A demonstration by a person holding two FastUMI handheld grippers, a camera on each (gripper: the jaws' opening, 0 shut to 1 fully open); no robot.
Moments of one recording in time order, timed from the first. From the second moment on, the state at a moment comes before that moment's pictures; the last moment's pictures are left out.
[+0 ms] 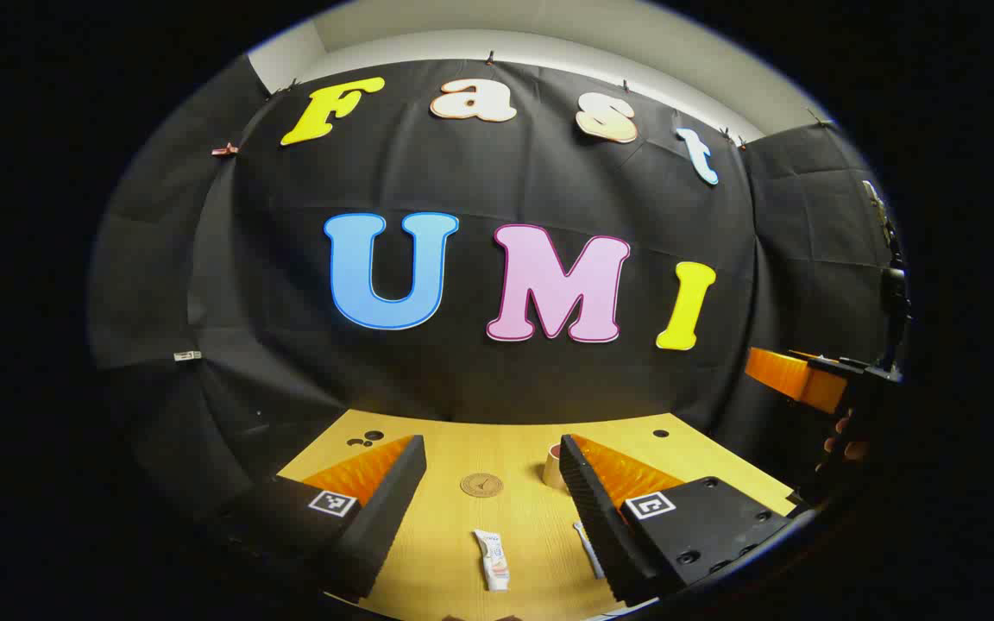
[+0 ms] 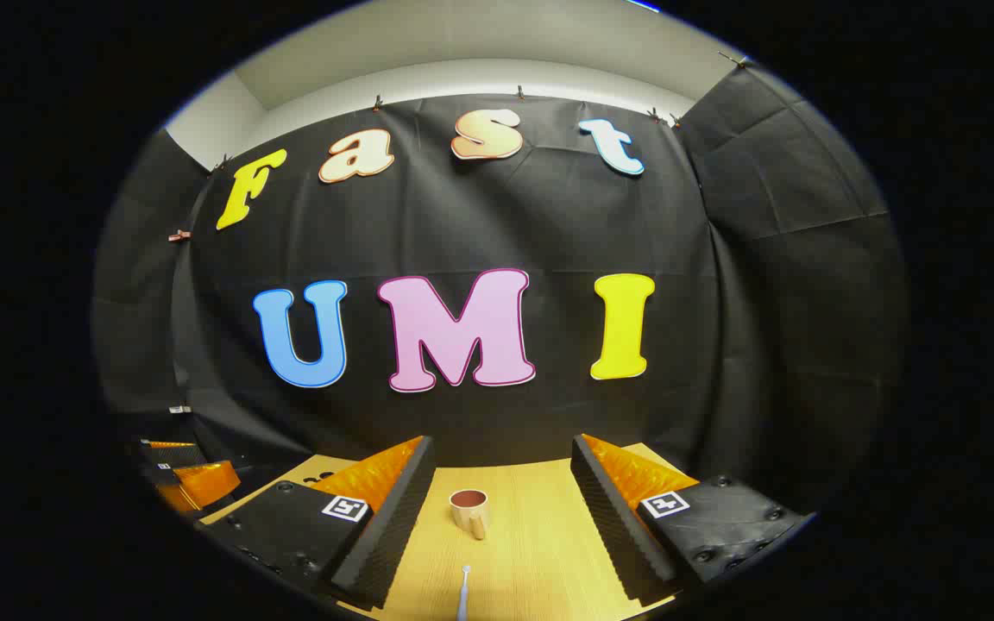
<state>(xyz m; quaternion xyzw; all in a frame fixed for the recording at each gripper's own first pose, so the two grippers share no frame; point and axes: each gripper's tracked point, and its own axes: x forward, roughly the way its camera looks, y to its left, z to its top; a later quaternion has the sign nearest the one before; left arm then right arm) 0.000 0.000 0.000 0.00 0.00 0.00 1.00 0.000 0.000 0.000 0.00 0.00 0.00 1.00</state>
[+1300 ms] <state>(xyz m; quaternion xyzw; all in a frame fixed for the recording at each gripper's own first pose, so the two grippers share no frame) 0.047 0.015 -0.080 -0.02 0.11 0.04 0.99 0.043 0.020 -0.057 -0.02 0.06 0.07 1.00</state>
